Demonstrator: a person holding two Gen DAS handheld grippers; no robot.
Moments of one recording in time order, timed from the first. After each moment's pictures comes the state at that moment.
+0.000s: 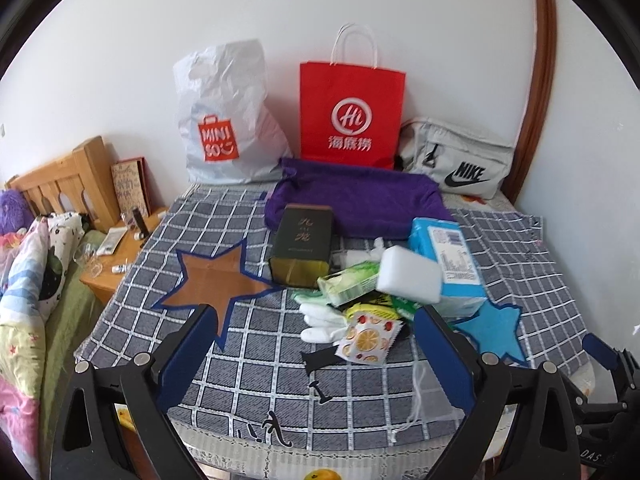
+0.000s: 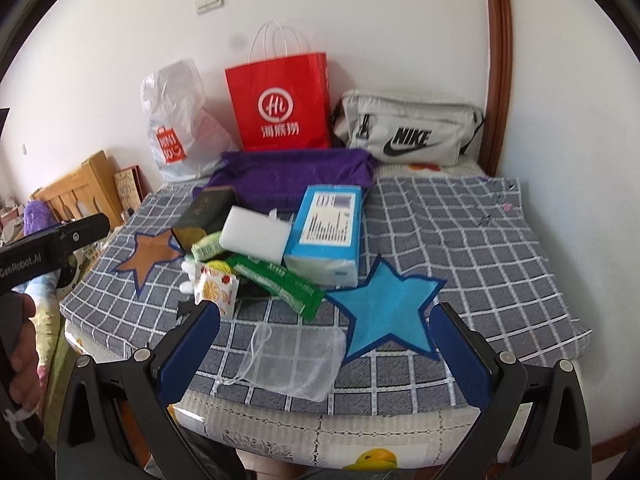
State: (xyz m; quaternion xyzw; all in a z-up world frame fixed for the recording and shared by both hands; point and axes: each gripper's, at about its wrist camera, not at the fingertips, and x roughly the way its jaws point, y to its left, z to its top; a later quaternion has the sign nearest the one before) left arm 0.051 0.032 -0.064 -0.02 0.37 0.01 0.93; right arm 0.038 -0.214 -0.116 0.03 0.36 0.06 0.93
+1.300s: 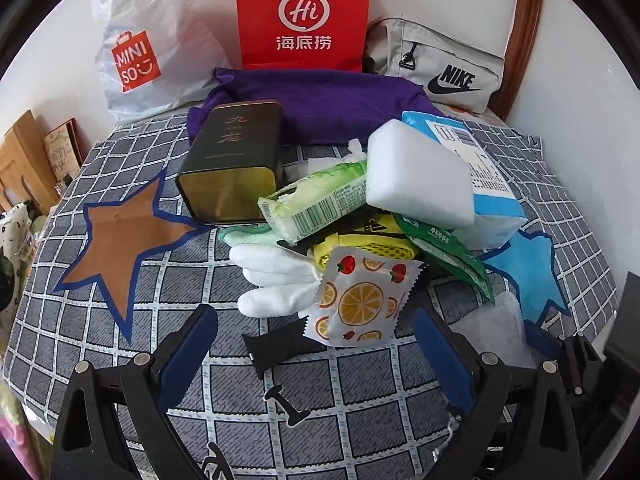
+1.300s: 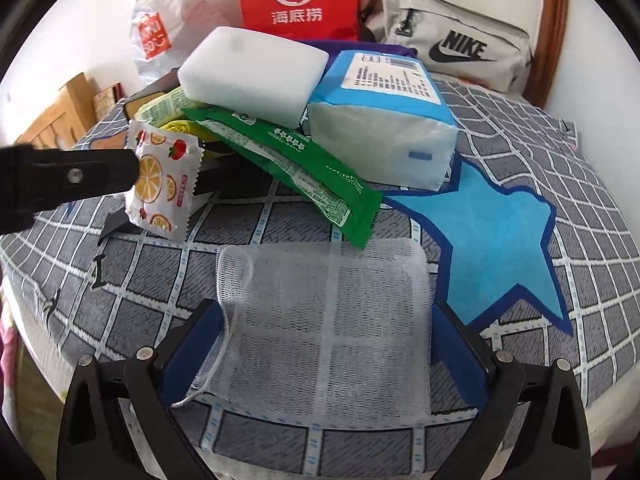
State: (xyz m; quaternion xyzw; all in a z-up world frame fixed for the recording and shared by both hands) left arm 0.113 0.006 -0.182 0.01 0.46 -0.07 0.88; right arm 0.094 -0.157 -0.254 -0.02 0.44 0.07 0.90
